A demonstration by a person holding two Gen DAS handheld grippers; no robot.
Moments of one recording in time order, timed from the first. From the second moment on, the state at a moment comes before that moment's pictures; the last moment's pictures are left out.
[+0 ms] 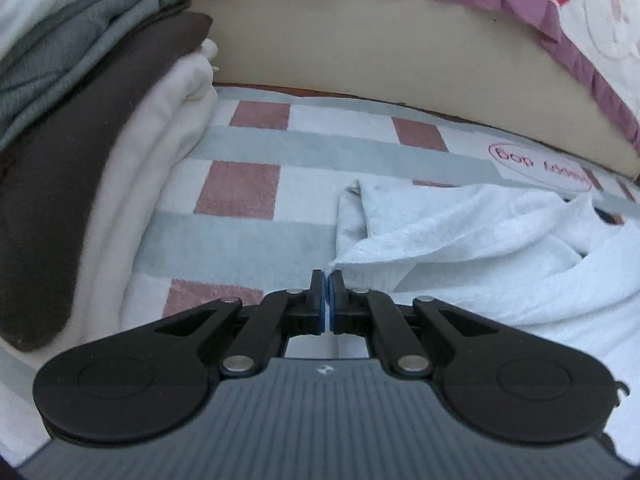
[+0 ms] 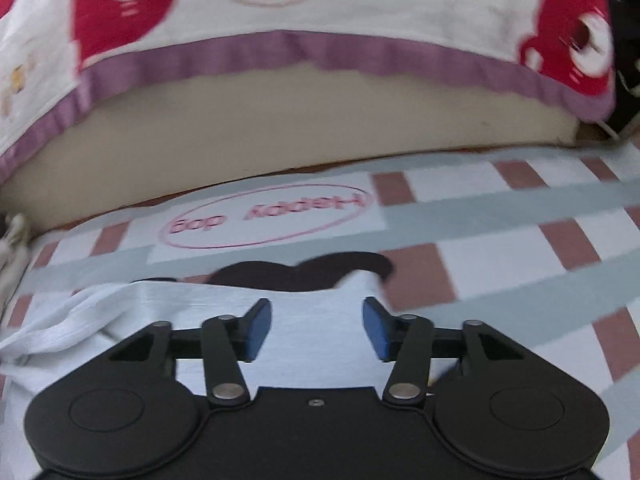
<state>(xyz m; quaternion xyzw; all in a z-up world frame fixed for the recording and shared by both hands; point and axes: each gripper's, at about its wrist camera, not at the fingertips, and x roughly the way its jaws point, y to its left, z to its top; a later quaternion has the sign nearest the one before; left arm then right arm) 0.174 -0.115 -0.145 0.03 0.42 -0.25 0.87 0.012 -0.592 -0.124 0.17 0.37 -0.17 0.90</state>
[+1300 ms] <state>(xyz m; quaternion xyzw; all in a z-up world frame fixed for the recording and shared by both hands) 0.394 -0.272 -0.139 0.20 0.32 -0.16 0.91 0.143 -0.672 -0.112 0.08 0.33 -0.18 0.92</state>
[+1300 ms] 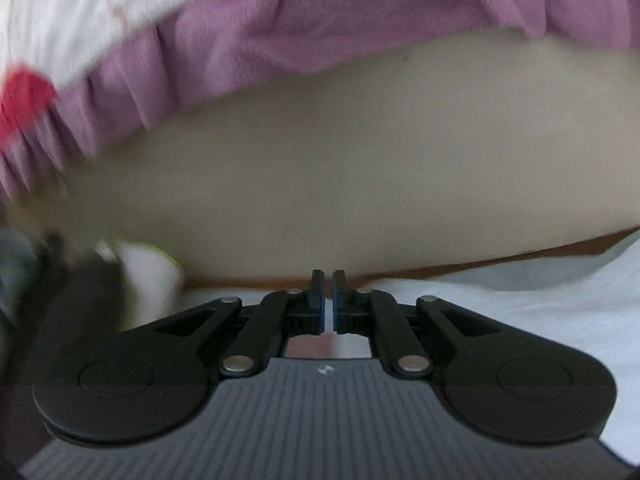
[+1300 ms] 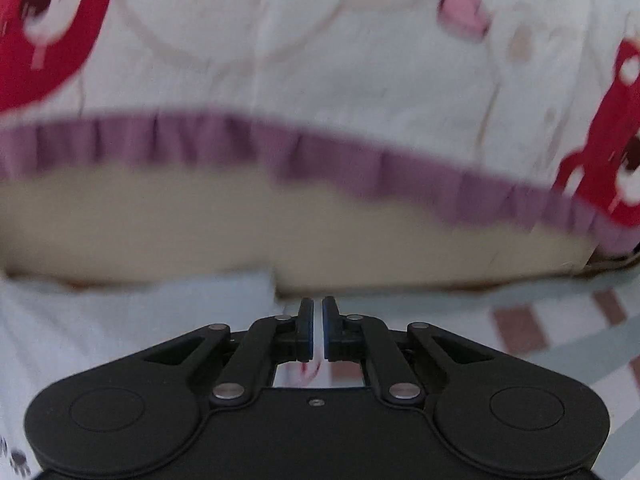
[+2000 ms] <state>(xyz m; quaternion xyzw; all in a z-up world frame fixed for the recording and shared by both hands) 0.379 -0.230 -0.194 0.06 0.44 -0.28 0.85 0.200 -0.669 -0.199 0.12 0.36 -0.16 0.91</state>
